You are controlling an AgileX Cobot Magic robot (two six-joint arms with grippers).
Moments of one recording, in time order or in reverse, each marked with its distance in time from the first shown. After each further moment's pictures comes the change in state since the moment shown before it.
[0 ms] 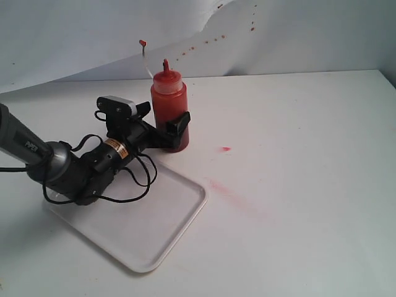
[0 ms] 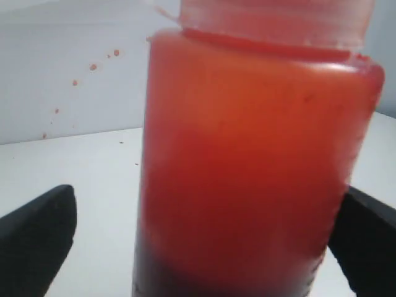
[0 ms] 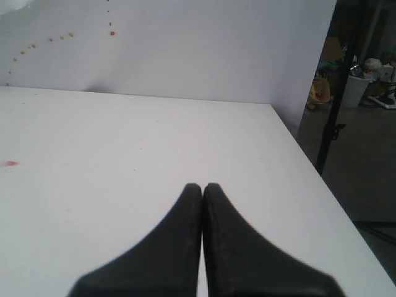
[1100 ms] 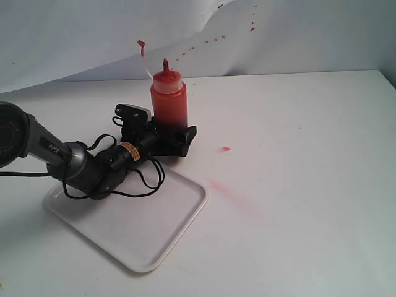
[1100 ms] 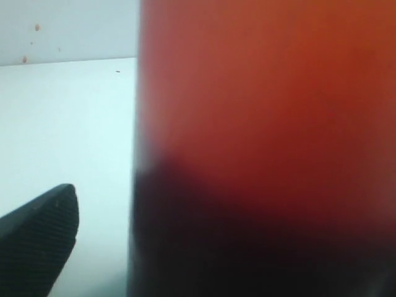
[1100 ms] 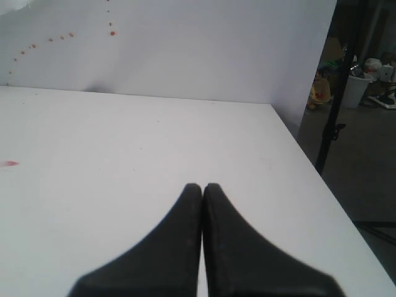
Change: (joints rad) left arm 0.000 0.125 -0.165 0.049 0.187 -0.047; right arm 0.000 0.000 0.000 0.000 0.000 0.000
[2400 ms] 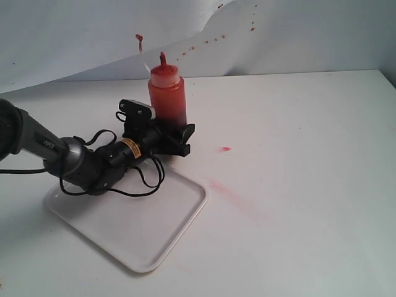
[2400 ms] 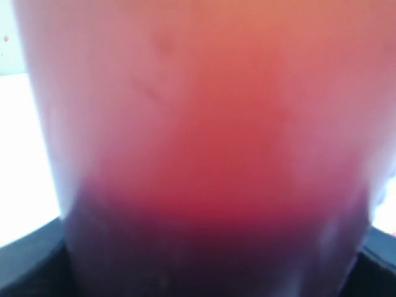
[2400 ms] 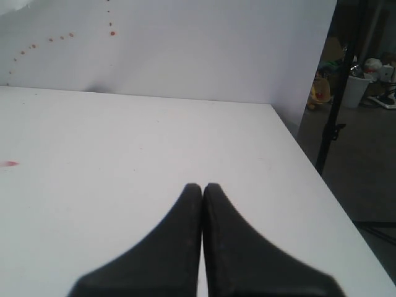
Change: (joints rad) left arm -0.004 -0.051 0.015 0.057 0.024 0.021; right arm 0.000 0.000 0.000 0.000 0.000 0.000
